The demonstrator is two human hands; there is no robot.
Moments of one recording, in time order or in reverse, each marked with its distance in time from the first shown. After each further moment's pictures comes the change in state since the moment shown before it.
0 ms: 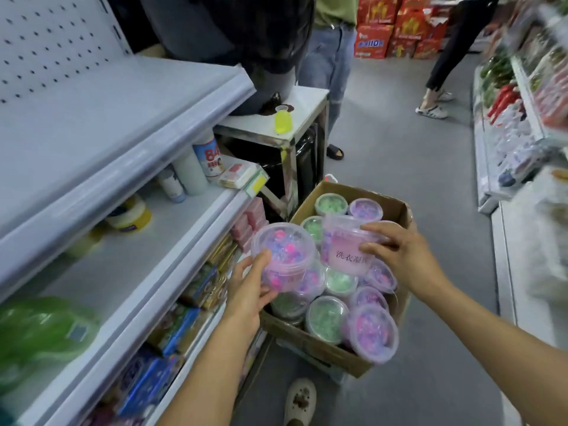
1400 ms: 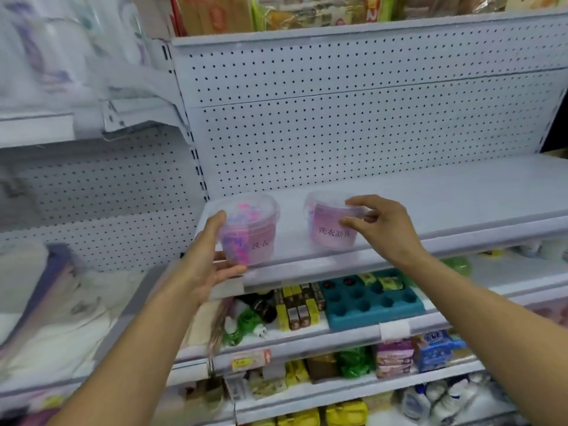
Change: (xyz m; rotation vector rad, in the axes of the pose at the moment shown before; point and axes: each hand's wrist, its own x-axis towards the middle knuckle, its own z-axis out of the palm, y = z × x) left_hand -0.555 0.071 -0.542 -0.235 0.770 0.506; right_hand -0.358 -0.485 0.366 0.192 -0.575 -0.707
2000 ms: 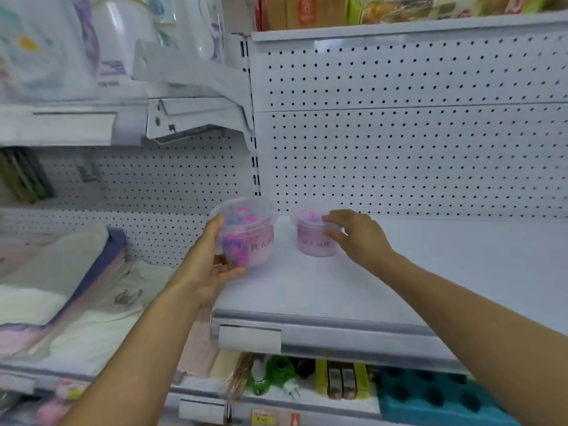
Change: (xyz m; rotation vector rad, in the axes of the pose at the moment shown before) left_hand 0.098 0.017 -0.058 -0.153 0.281 0.010; right_hand 0.145 0.006 0.169 -0.249 -0.365 -0.255
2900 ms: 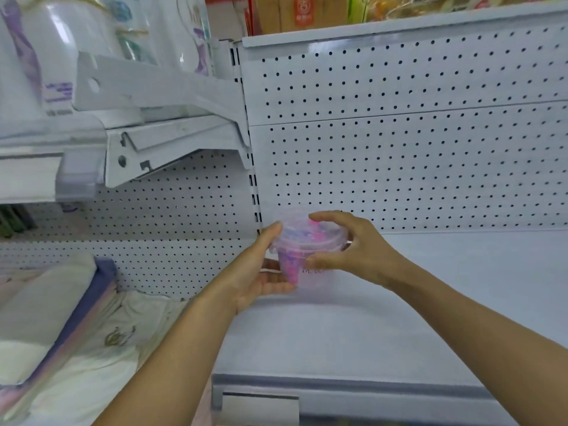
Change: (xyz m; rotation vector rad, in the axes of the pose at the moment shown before) left_hand 0.060 0.018 0.052 0.248 -0.396 -0.073; right_hand 0.026 -0.042 -0.011 0.603 -0.126 -0.006
